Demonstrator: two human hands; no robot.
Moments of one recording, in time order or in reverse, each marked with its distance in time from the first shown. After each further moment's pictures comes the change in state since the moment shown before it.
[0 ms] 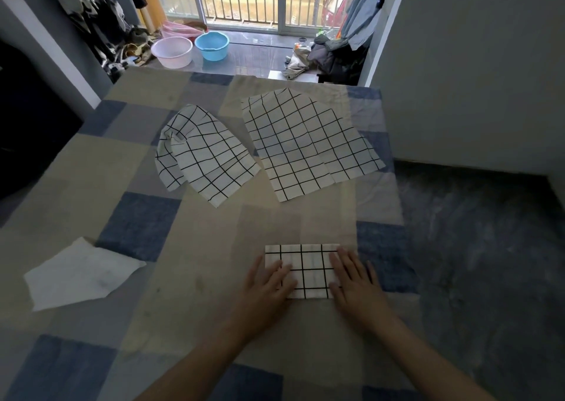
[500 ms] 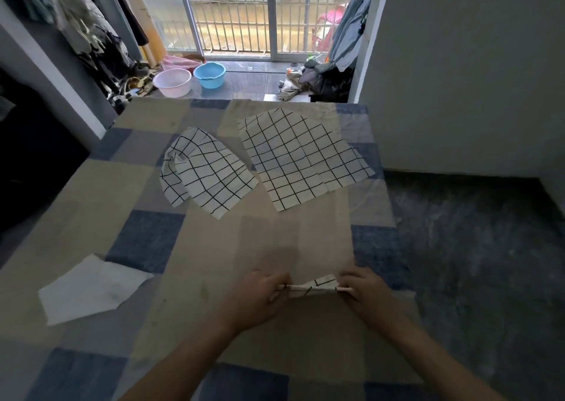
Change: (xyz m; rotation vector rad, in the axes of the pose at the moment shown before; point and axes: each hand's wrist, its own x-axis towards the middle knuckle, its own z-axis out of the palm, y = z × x) left_hand 0.000 -0.005 -0.079 -0.413 0.085 0.029; right_hand -0.028 0.001 -0.043 0.365 0.248 -0.201
